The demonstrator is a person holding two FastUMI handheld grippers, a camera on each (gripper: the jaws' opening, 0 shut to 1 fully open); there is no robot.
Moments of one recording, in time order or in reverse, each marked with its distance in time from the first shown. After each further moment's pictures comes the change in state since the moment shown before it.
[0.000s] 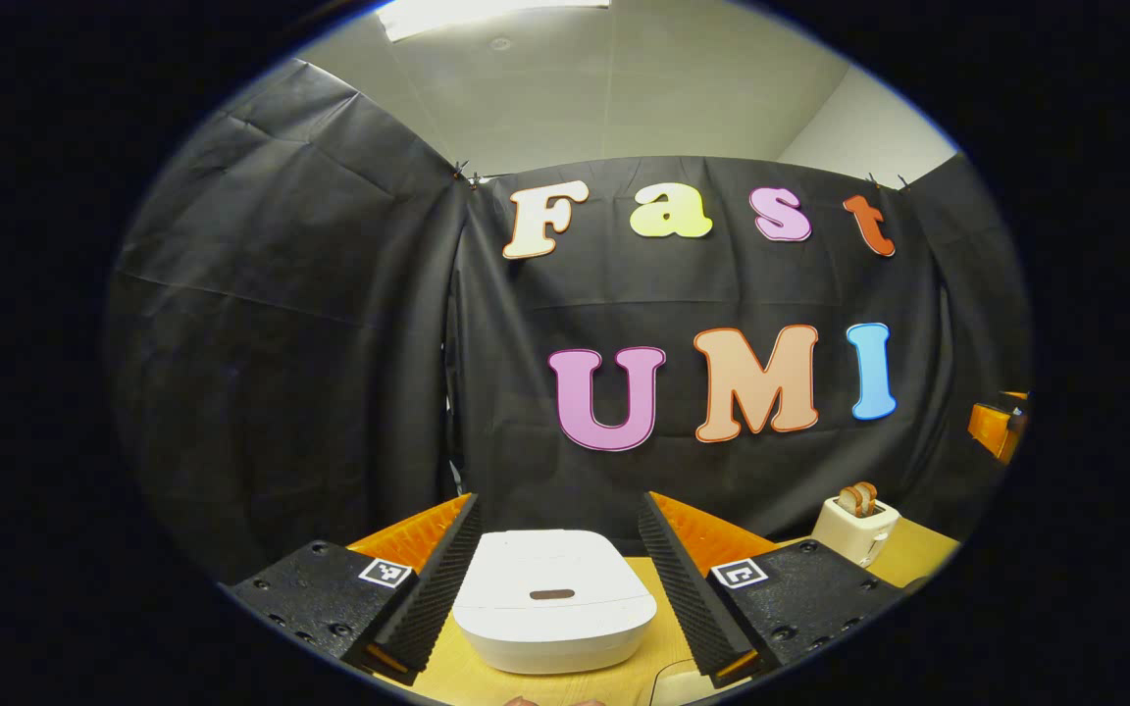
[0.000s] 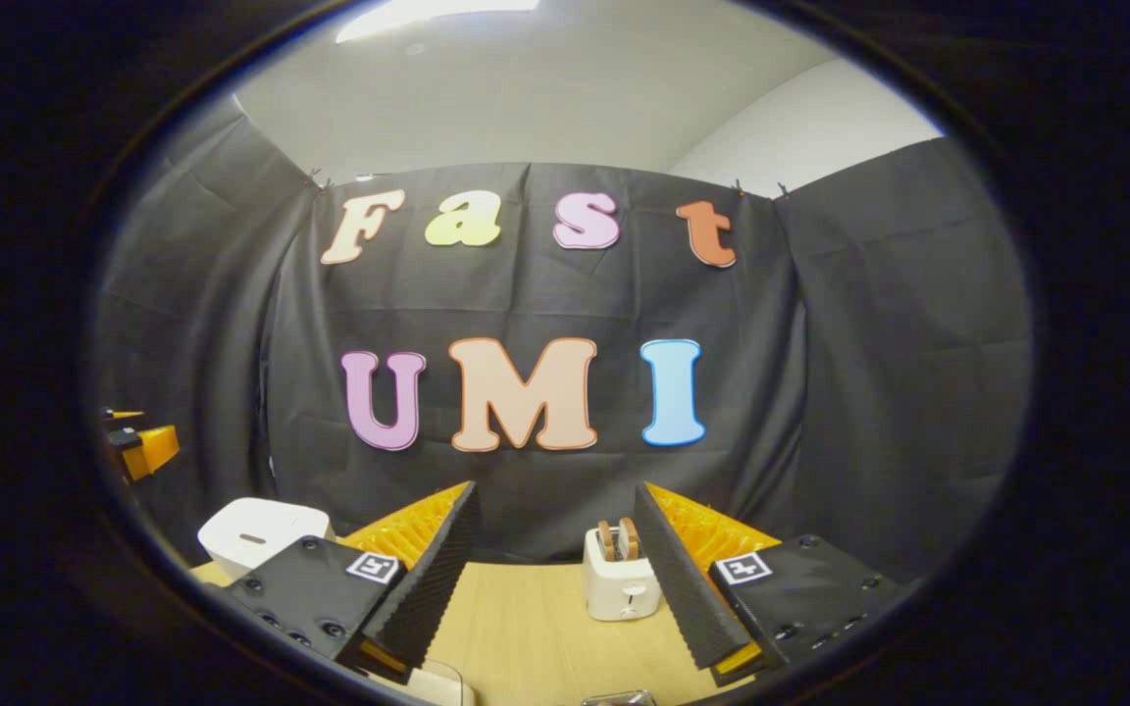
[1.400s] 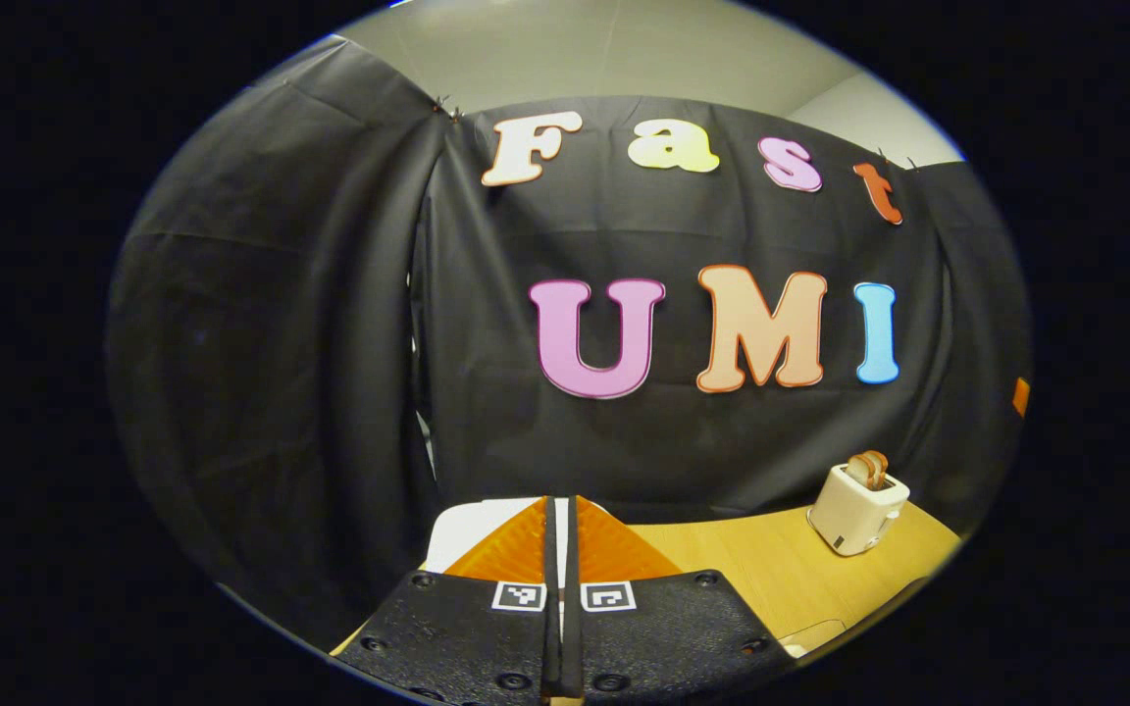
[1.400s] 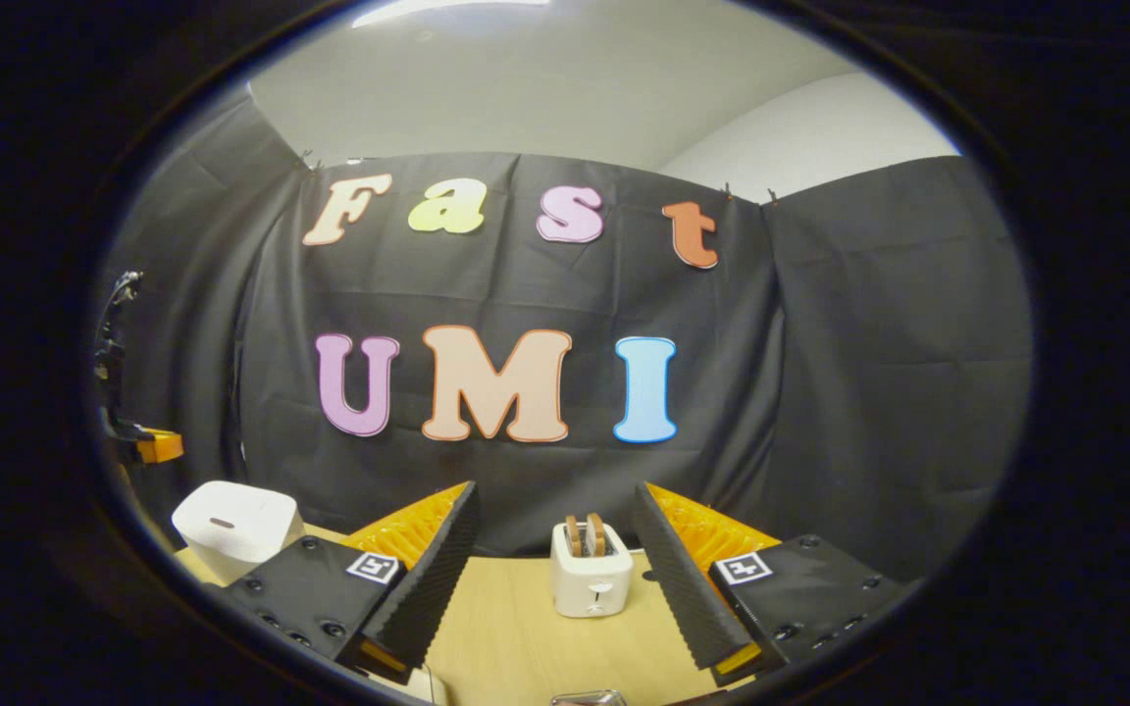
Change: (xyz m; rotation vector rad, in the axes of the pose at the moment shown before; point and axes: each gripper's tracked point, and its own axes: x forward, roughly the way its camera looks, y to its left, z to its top) left arm 0.091 0.011 -0.091 -0.041 0.233 -0.089; right arm 0.001 -0.022 -0.008 -0.061 0.027 -0.080
